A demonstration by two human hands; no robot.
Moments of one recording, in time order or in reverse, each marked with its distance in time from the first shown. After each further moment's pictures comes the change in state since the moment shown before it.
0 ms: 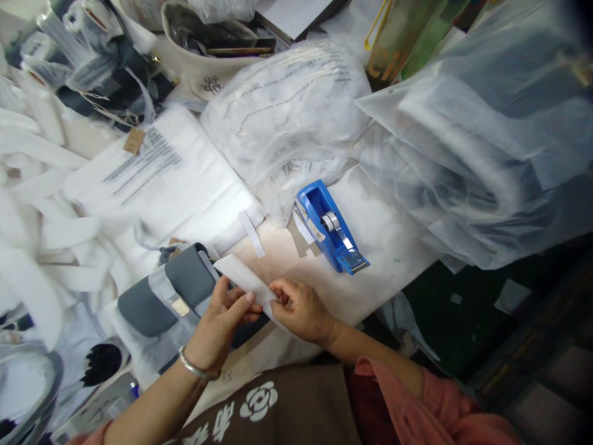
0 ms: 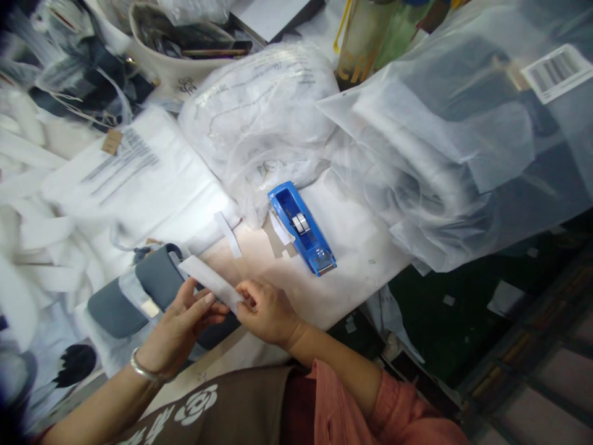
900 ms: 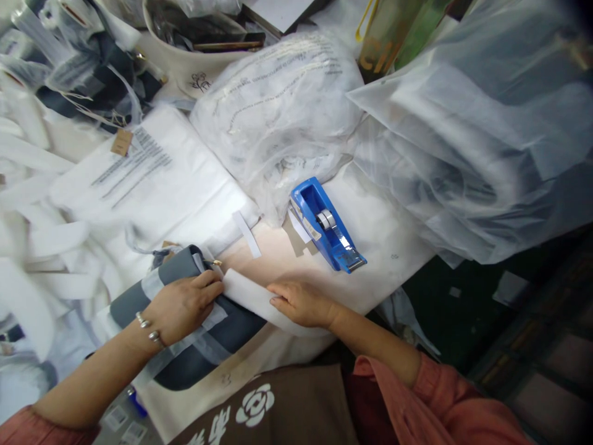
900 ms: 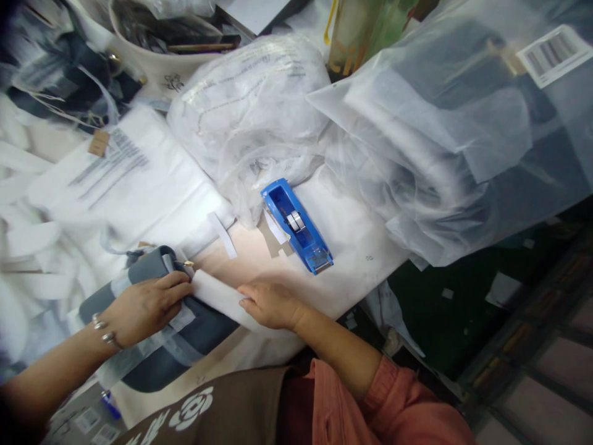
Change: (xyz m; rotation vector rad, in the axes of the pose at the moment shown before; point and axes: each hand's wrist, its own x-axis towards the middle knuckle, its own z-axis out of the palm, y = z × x) left_hand 0.047 0.030 -0.083 1.839 -0.404 0.780; right_hand 0.014 0.032 -0.013 -0.259 -0.416 -0.125
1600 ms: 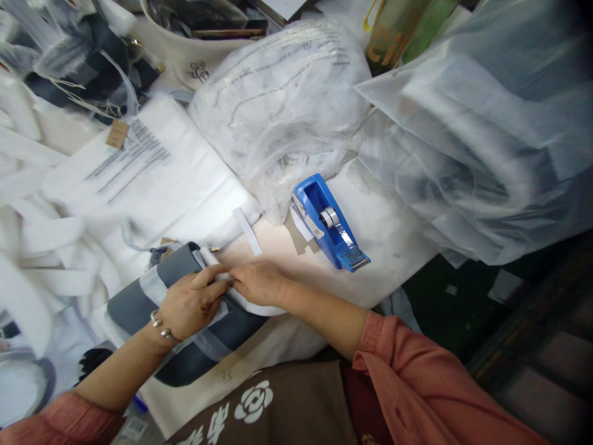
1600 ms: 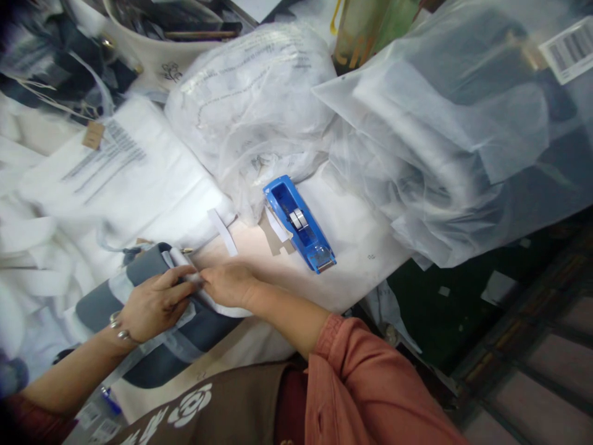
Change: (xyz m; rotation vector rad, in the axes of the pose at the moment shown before) left_hand 0.002 -0.002 0.029 0.027 0.267 -0.002; right_hand 0.093 -0.015 0.031 -0.180 0.017 -0.058
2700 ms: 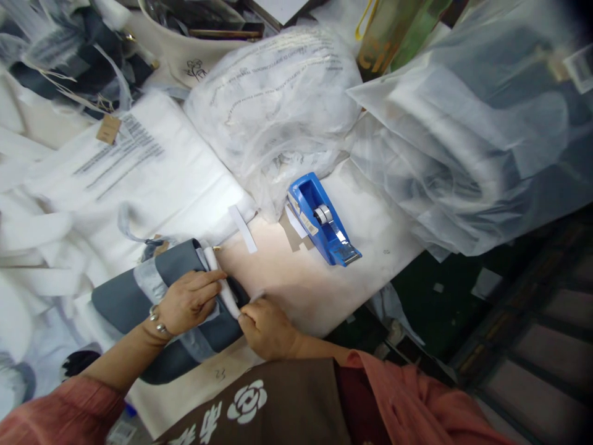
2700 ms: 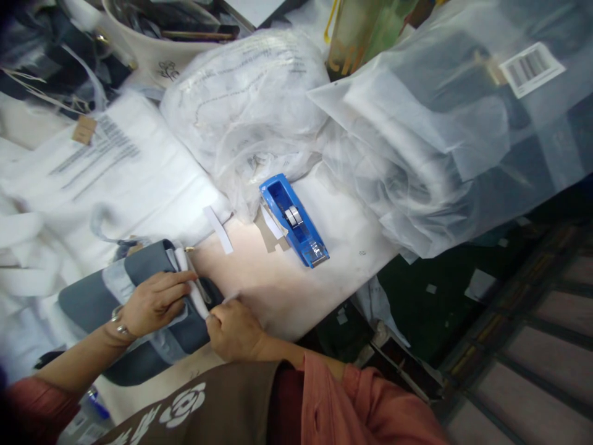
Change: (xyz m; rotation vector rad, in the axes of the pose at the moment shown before) left_hand -0.010 -0.004 0.018 -0.184 0.134 0.082; right_hand -0.082 -0.044 0.039 0.161 0.114 0.281
